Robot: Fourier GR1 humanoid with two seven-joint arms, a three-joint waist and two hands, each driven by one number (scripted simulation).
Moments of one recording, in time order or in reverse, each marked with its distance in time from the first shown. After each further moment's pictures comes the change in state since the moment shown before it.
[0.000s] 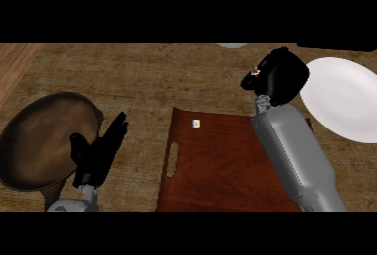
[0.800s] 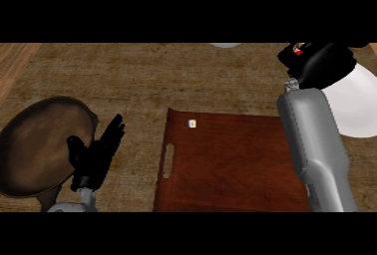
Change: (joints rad) left arm 0.021 -0.003 0.011 -0.003 -0.004 0.015 -0.003; right arm -0.080 0.003 -0.346 0.136 0.377 -0.381 0.015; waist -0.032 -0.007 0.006
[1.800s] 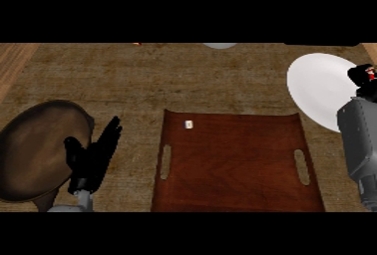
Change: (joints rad) left arm 0.019 0.000 0.011 -0.014 -0.003 0.002 0.019; right arm 0.021 -0.253 -0.403 0.396 -0.061 -0.439 -0.101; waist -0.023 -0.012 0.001
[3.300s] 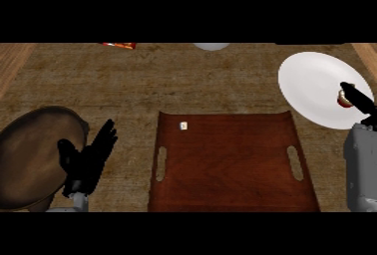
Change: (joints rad) left arm 0.018 0.002 0.040 0.021 0.012 -0.011 -0.013; right arm 0.200 0.108 -0.124 -0.238 -1.229 0.092 -1.040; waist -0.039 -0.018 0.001
